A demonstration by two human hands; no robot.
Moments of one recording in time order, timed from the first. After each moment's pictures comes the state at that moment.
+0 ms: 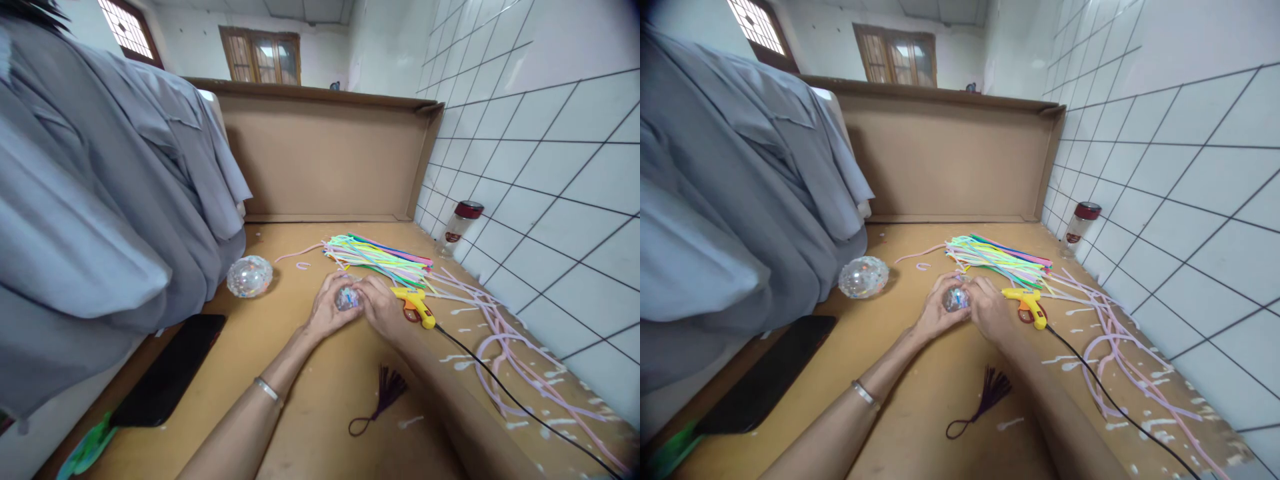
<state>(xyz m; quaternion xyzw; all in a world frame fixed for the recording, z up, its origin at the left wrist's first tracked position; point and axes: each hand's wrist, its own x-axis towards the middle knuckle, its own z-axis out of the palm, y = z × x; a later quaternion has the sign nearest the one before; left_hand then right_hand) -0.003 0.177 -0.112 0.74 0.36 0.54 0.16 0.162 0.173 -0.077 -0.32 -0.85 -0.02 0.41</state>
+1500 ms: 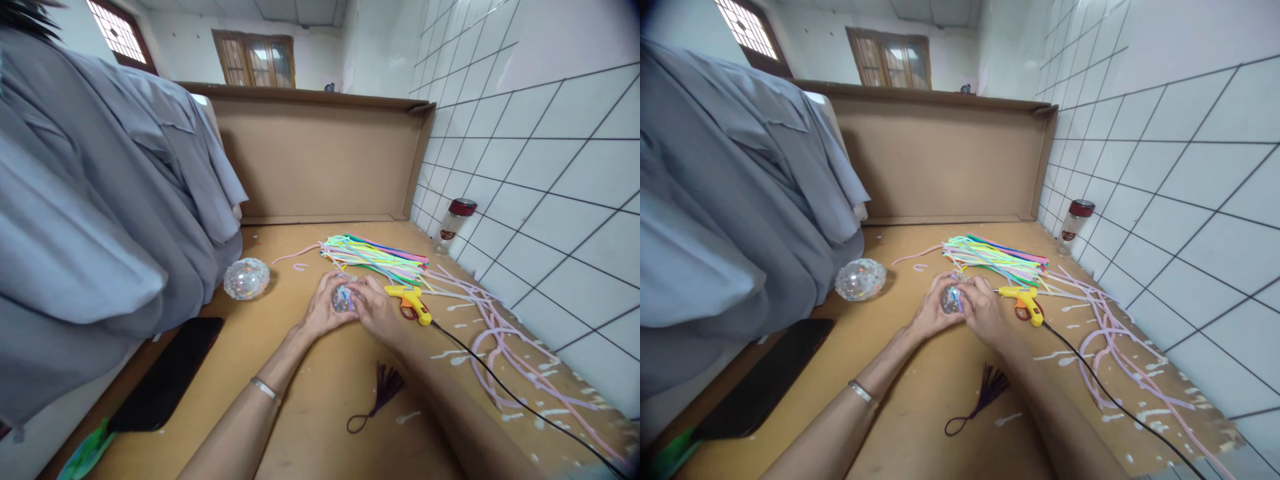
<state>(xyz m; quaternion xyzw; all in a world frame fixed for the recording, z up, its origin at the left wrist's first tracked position) -0.011 0.184 -0.123 0.78 0.35 0.51 0.12 0.159 0.169 -0.085 -0.32 -0.82 0.06 0.46</state>
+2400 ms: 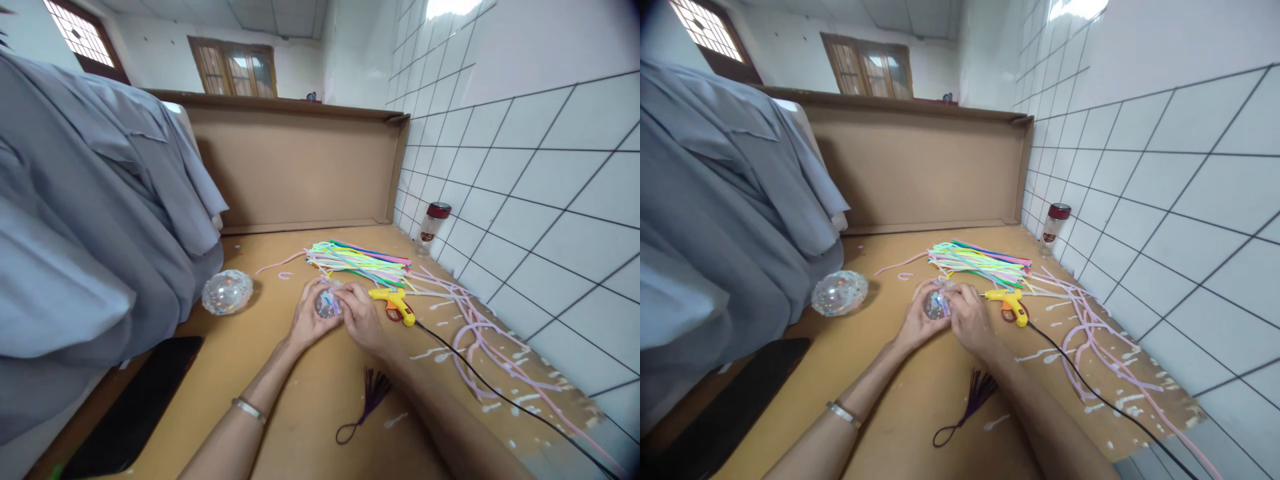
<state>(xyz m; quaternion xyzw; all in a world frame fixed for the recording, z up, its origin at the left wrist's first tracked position) -0.006 0.180 -0.125 0.74 0.37 0.55 0.13 0.156 0.162 -0.093 -0.35 -0.81 0.02 0.47</state>
